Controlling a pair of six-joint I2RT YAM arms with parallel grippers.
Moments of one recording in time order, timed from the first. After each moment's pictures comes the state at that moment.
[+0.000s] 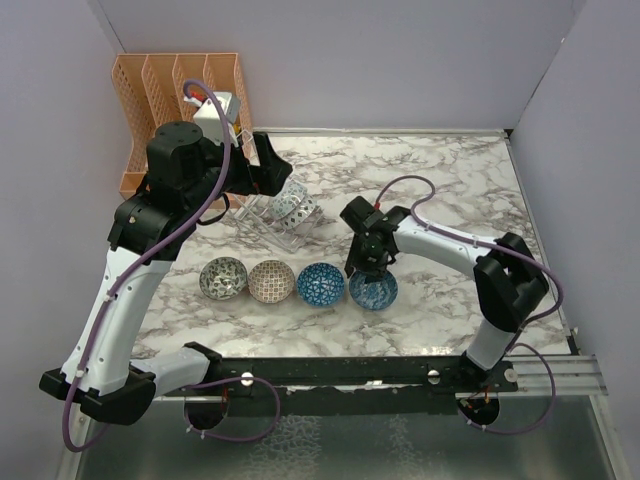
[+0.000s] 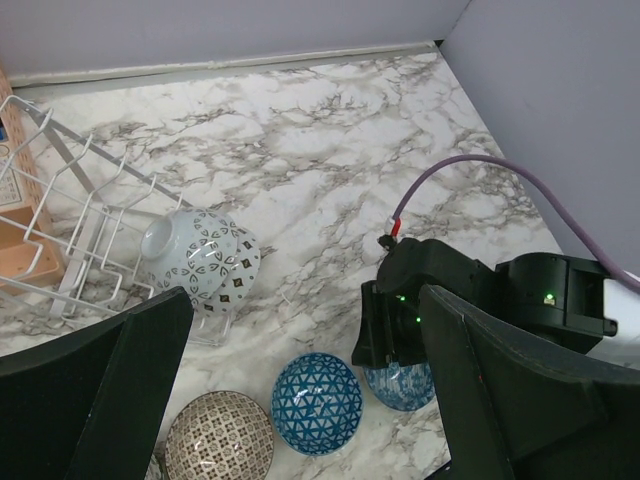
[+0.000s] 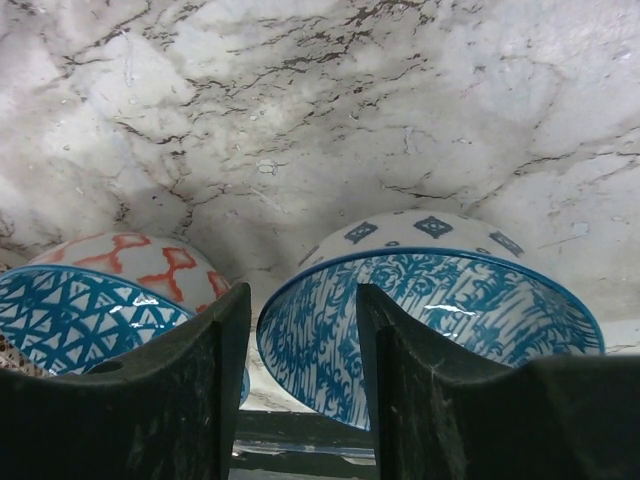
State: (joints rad) left arm -0.43 1.15 1.65 -0.76 0.13 -0.33; right arm 0.75 1.73 1.22 -0.80 0.06 1.02
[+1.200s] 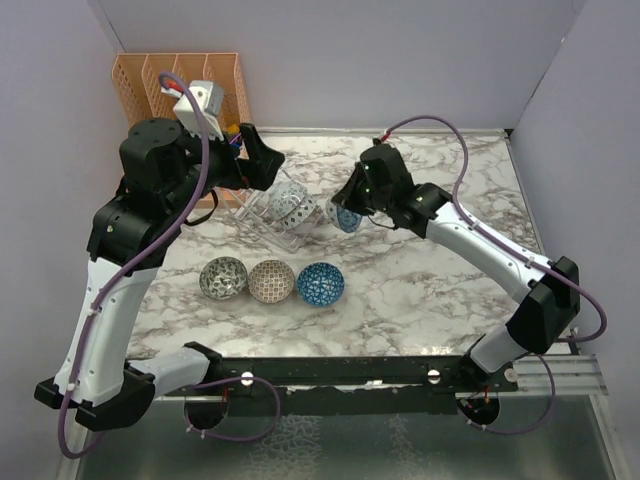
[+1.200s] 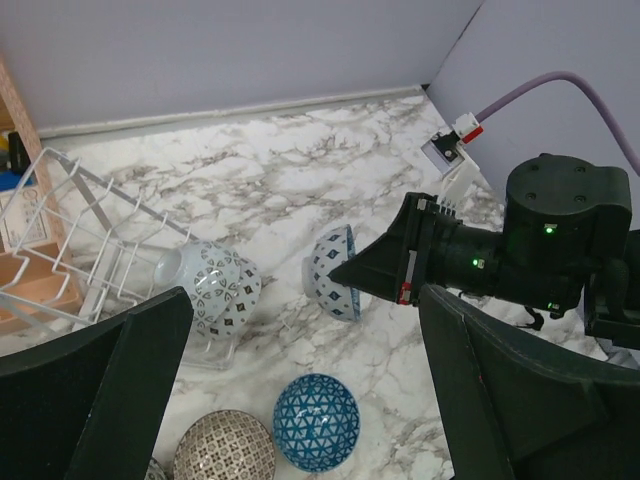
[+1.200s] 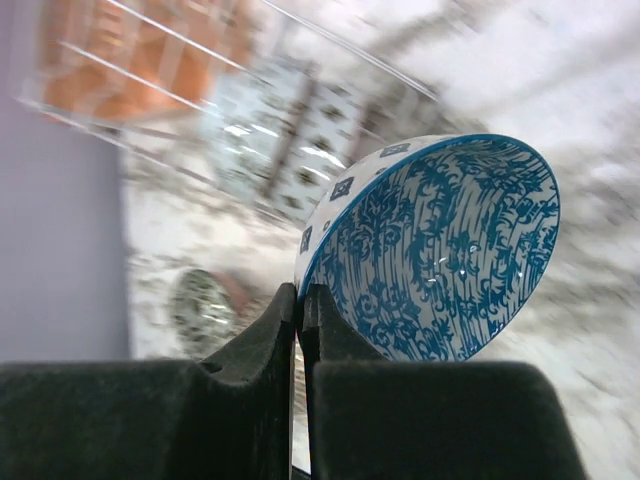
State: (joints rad) left arm -0.43 1.14 1.73 -0.80 0.12 -0.31; right arm 0.73 1.57 1.42 -0.53 0.16 0.86
